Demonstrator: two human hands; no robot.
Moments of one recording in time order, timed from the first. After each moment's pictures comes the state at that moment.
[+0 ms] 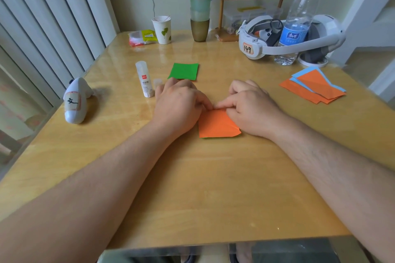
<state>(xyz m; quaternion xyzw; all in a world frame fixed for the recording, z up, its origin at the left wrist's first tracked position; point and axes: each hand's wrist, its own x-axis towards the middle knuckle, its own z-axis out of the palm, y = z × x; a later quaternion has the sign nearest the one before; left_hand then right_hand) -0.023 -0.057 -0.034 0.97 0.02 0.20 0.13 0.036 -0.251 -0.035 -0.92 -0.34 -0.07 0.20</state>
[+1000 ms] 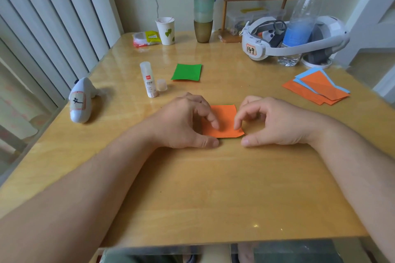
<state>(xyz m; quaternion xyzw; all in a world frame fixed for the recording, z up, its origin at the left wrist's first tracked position) -0.053 -0.036 -0.026 0.94 -0.22 0.07 0.27 0.023 -0.300 -0.016 -0.85 -0.39 0.18 0.31</state>
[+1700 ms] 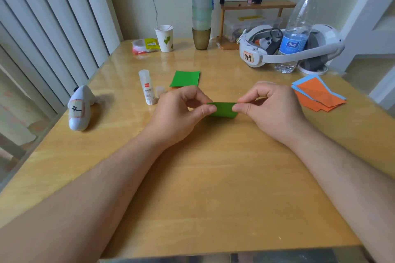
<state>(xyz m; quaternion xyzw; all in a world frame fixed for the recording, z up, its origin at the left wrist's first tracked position) -0.035 -0.046 -0.033 0.85 -0.09 0.21 0.47 0.019 -0.274 -0.013 -0.82 -0.27 -0.13 0.48</state>
